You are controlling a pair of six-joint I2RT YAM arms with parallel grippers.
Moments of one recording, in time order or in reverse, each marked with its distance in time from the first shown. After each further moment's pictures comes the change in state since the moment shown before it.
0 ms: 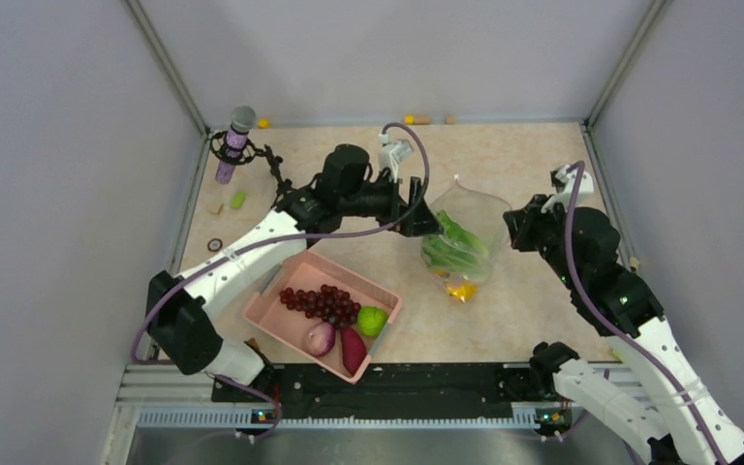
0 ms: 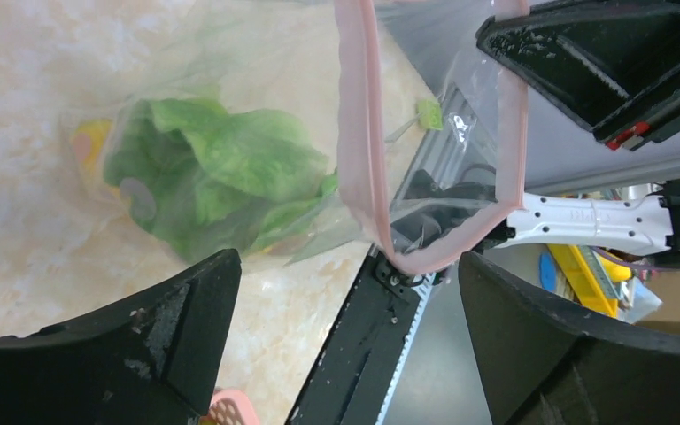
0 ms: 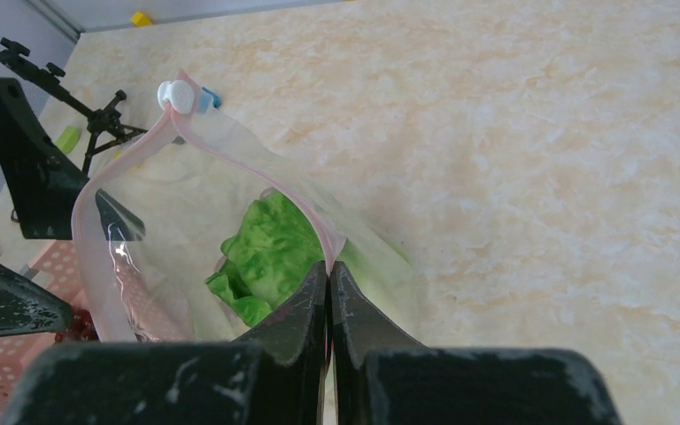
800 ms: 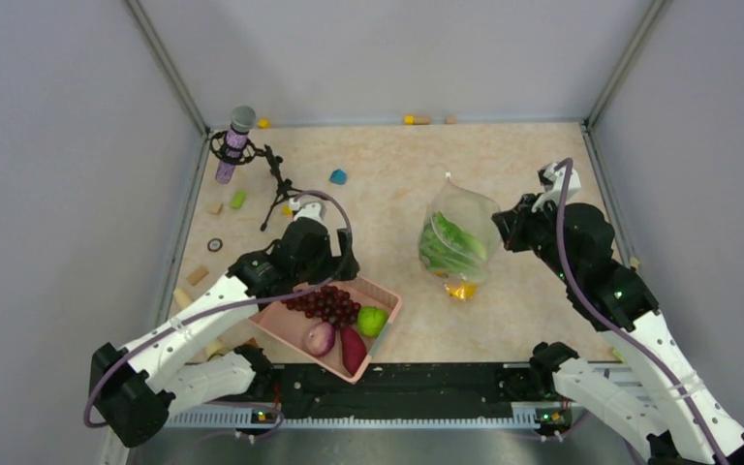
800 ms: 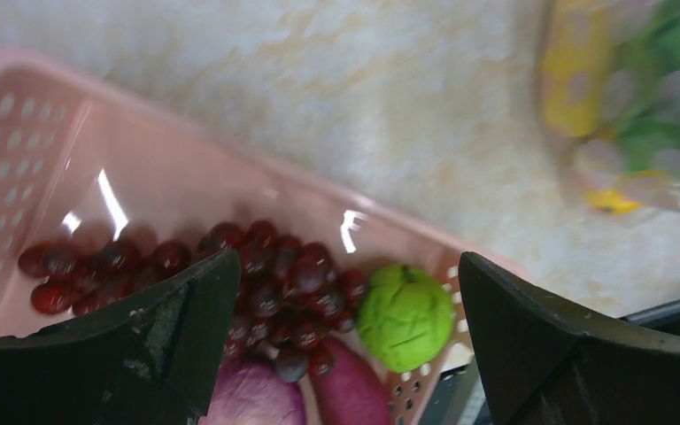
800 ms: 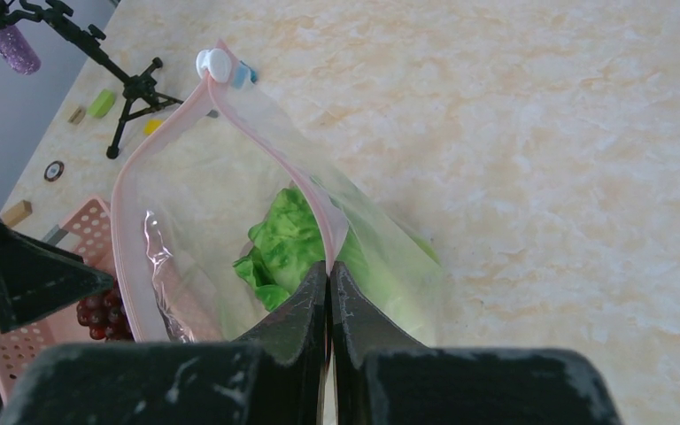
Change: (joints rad) left arm 0.014 -0.488 -0.499 -0.312 -0.754 -0.150; right arm 0.000 0.029 0.000 0.021 -0.115 -0.024
